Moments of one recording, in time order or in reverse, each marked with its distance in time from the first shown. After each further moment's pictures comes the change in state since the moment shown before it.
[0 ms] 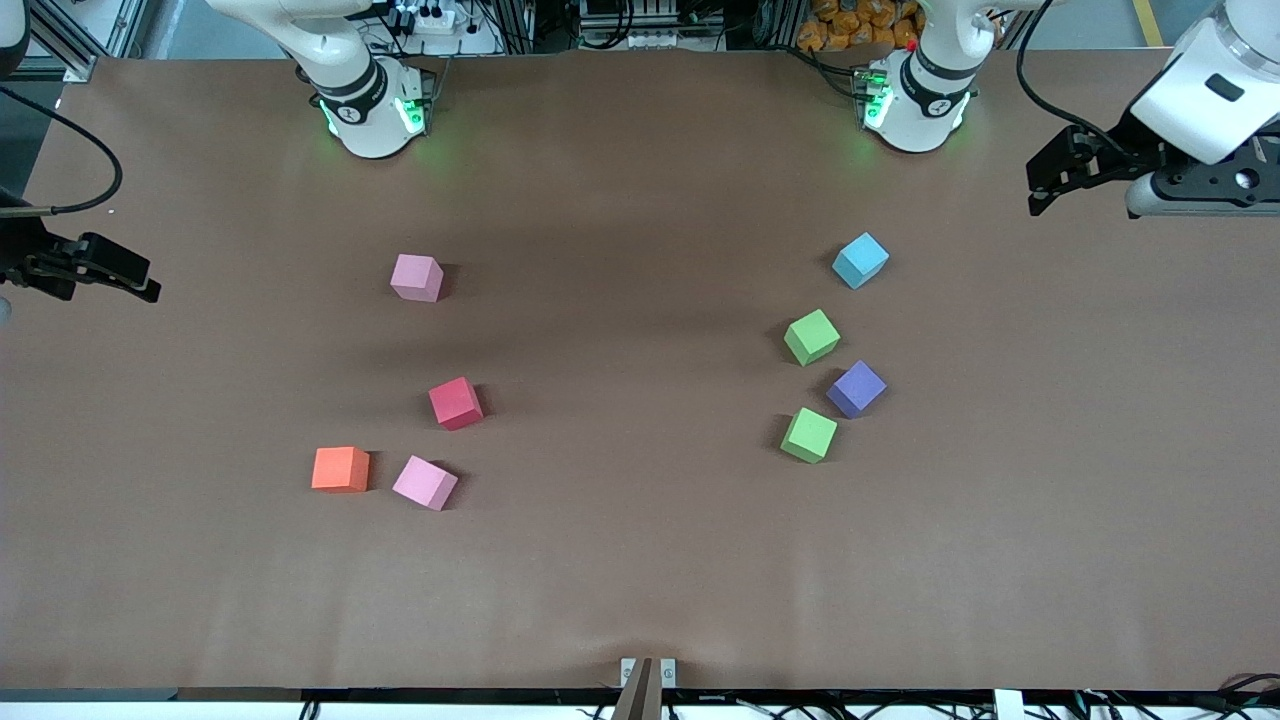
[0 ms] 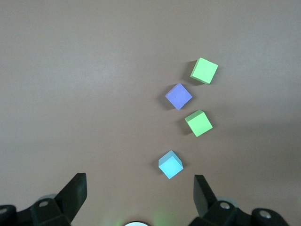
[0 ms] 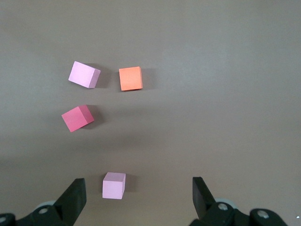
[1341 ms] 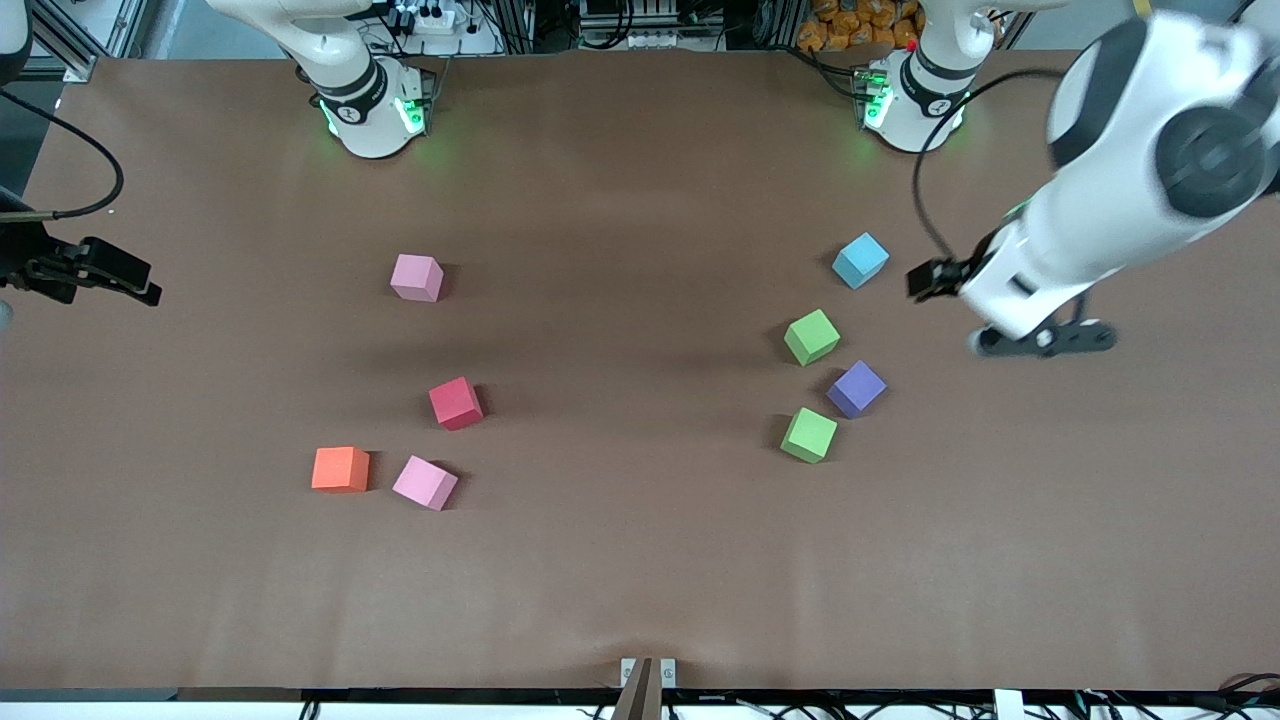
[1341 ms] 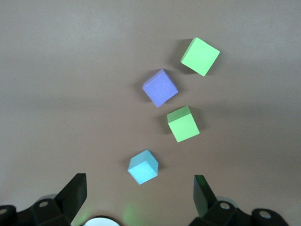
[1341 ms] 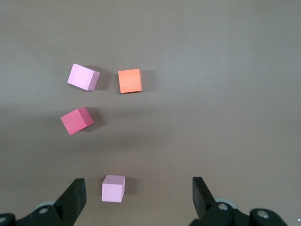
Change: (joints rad) left arm -0.080 0.296 -0.044 -0.028 -0.010 0.118 -0.270; right arm -0.001 0.014 -0.002 -0.002 0.000 0.027 0.000
